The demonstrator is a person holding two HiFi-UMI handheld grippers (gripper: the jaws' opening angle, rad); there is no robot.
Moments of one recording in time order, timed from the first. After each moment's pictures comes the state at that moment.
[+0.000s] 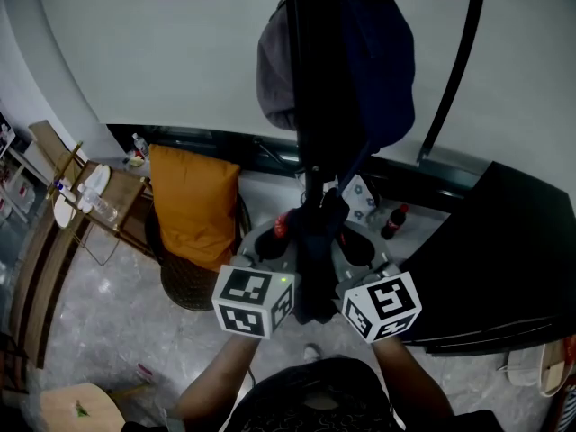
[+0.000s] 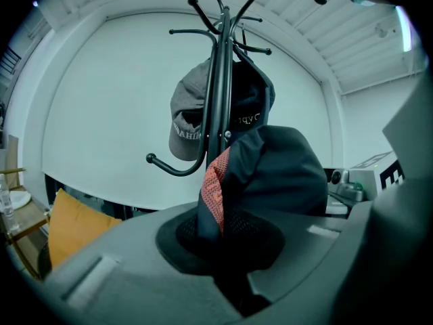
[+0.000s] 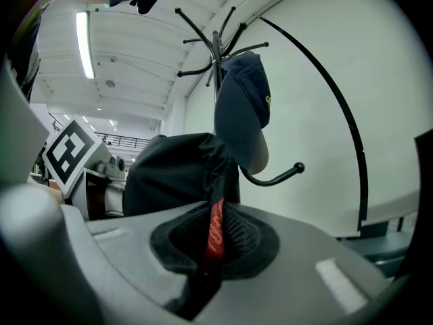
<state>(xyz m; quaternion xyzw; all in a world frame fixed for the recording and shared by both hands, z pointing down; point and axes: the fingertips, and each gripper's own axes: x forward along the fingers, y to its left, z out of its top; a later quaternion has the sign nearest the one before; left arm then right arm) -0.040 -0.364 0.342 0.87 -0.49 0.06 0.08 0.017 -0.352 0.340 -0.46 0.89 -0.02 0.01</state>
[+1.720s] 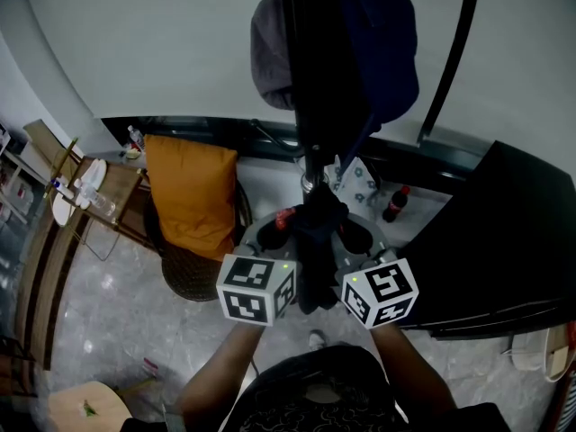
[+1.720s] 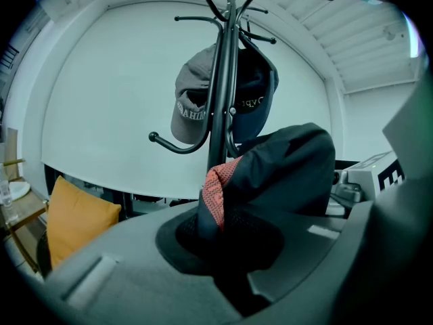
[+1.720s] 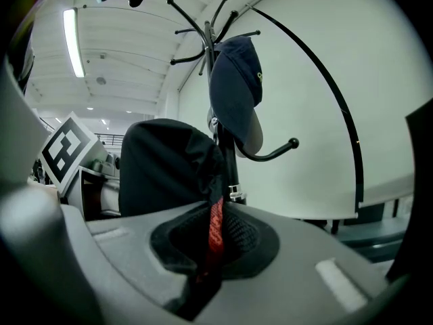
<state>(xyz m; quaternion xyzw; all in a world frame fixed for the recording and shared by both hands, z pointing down) -0.043 -0.364 0.376 0.87 -0.48 0.08 0.10 0.015 -0.354 0.377 -0.48 0.88 -0.06 -0.01</state>
